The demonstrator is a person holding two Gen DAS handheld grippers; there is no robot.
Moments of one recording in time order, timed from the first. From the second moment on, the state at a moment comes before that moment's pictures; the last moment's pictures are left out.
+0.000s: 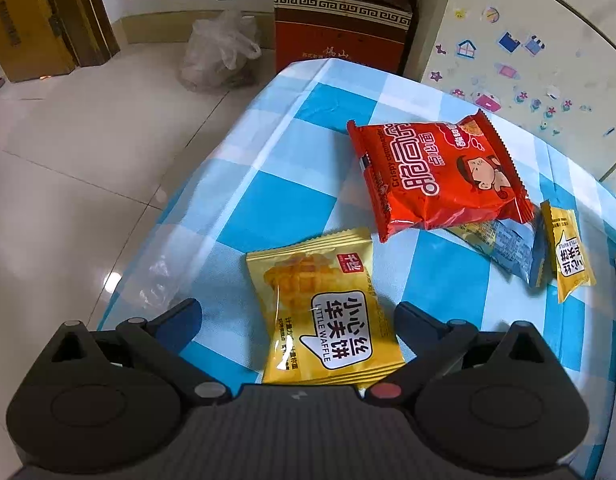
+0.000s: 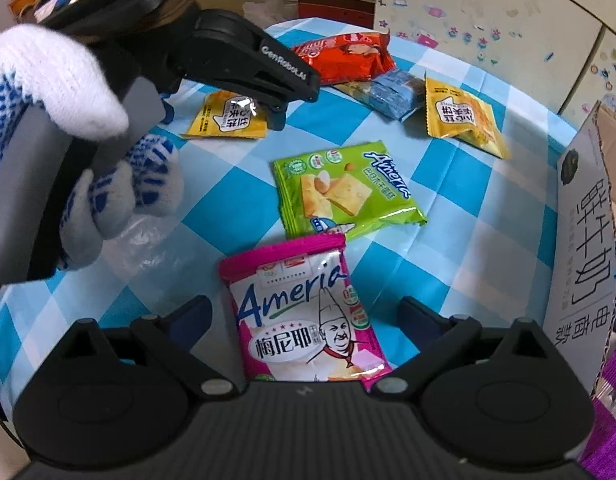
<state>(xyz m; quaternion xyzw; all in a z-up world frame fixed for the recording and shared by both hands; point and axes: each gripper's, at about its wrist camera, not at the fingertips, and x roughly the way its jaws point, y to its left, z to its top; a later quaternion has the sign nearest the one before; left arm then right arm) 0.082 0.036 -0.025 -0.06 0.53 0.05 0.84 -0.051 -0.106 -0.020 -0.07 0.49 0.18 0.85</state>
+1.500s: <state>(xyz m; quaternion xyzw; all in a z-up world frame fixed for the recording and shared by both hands) 0.061 0.032 0.029 -0.06 0.50 0.00 0.87 -0.046 -0.137 0.035 0.02 0.43 0.18 0.88</state>
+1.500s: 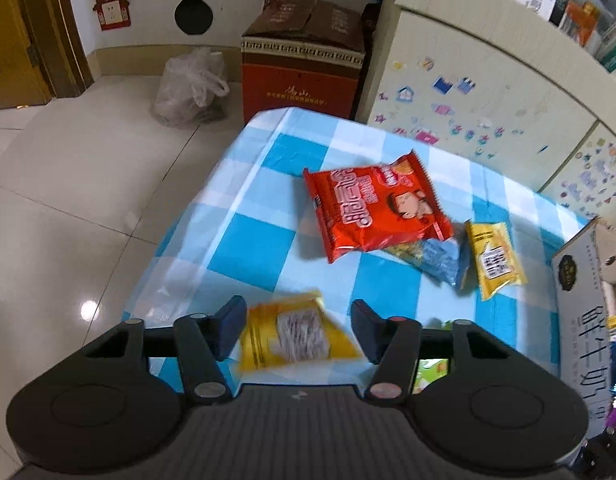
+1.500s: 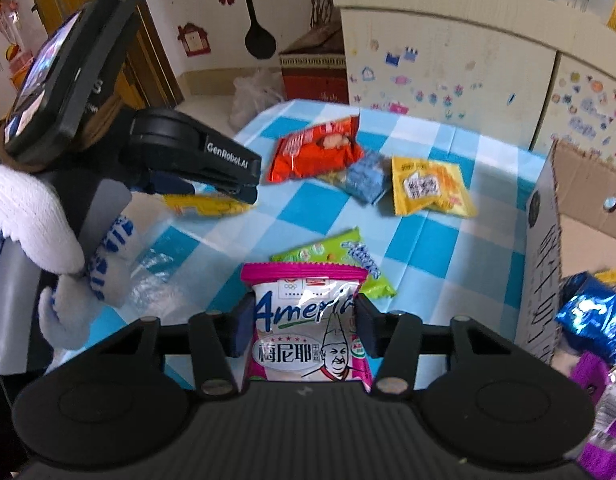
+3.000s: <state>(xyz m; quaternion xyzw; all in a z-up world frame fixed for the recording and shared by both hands) 0.058 0.020 0.043 -0.07 0.47 0.00 0.88 -0.049 -0.168 0.069 0.05 0.39 0.16 0.91</state>
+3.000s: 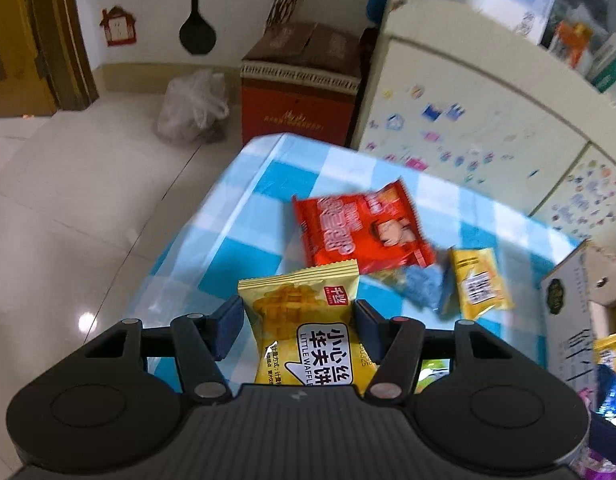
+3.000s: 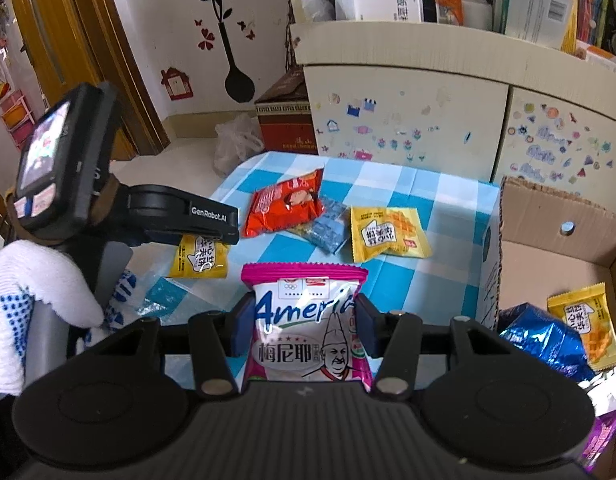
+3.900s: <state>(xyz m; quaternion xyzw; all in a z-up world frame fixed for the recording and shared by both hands) 0.022 -0.069 0.103 -0.01 0.37 -0.17 0.91 -0.067 -0.281 0.145 0.12 0.27 0.05 0.95</state>
